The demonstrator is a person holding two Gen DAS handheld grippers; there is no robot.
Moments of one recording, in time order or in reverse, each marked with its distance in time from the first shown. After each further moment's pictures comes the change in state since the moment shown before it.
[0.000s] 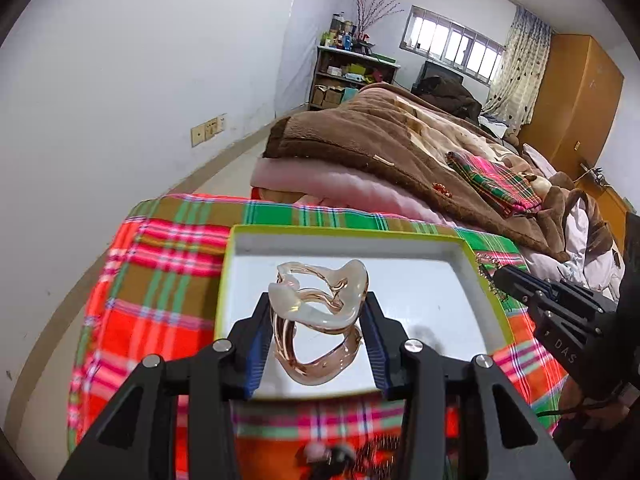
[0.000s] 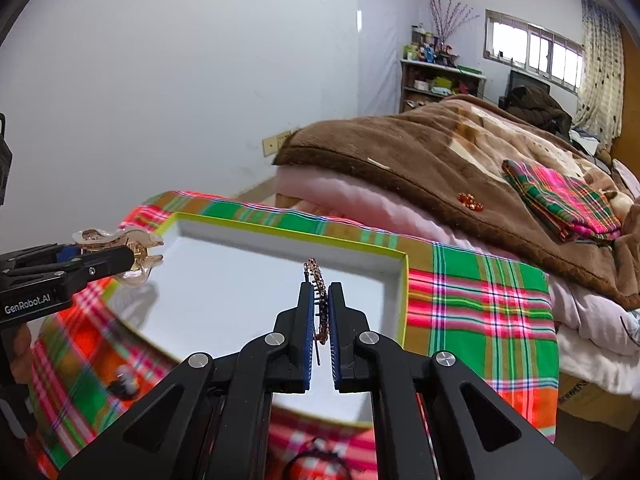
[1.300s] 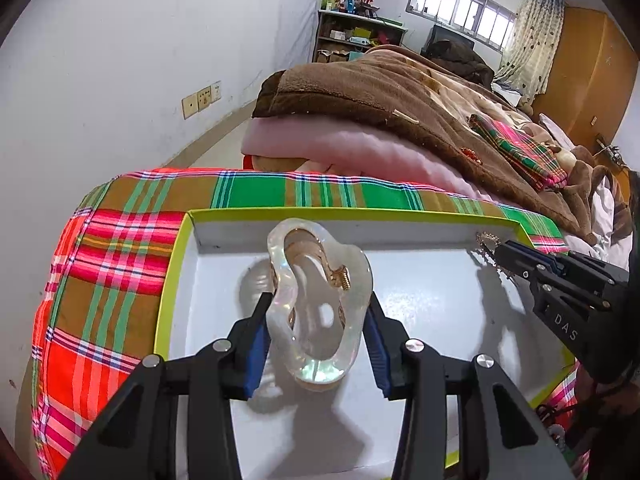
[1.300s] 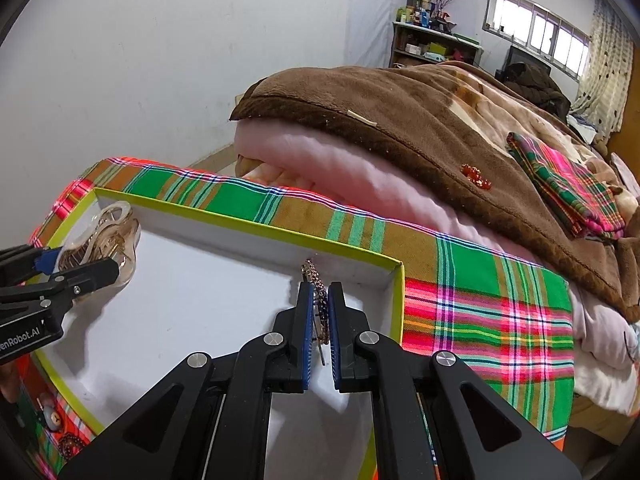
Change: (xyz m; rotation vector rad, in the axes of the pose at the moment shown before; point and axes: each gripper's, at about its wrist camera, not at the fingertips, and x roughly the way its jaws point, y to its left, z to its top) left arm 0.072 0.003 0.003 0.023 0.127 0.036; right arm 0.079 -0.016 0.013 -0.029 0.141 -0.069
